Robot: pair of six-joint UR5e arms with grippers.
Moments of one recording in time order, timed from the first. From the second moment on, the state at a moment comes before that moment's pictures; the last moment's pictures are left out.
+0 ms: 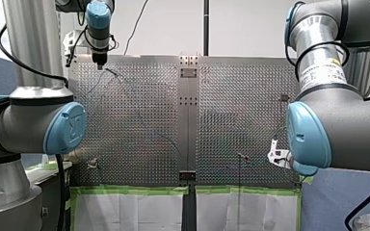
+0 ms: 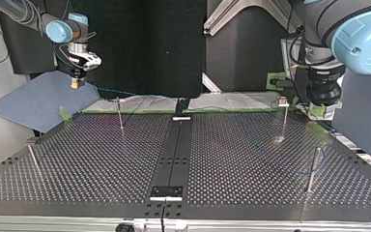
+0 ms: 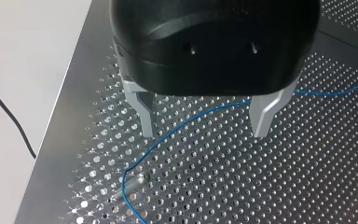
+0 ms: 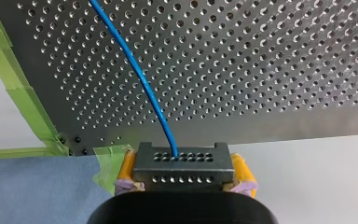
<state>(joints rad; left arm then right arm) -0.03 -1.37 -1.68 -3.62 -1.93 -1.73 1.58 -0.82 2.00 -1.09 1.43 1.71</state>
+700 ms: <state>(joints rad) -0.06 -1.38 -1.76 -3.49 -1.80 -1.72 1.58 -0.82 2.00 -1.09 1.43 1.71</state>
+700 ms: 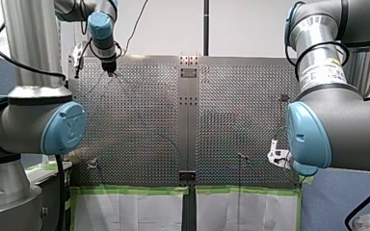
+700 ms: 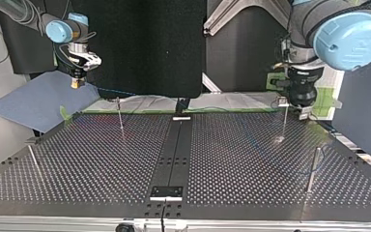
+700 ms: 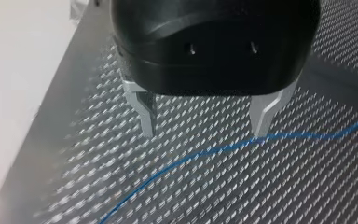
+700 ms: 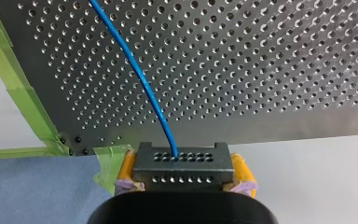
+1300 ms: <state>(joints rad) -0.21 -1.53 -1.91 -3.34 -1.73 -1.78 1.59 -0.82 2.00 -1.08 1.43 1.71</state>
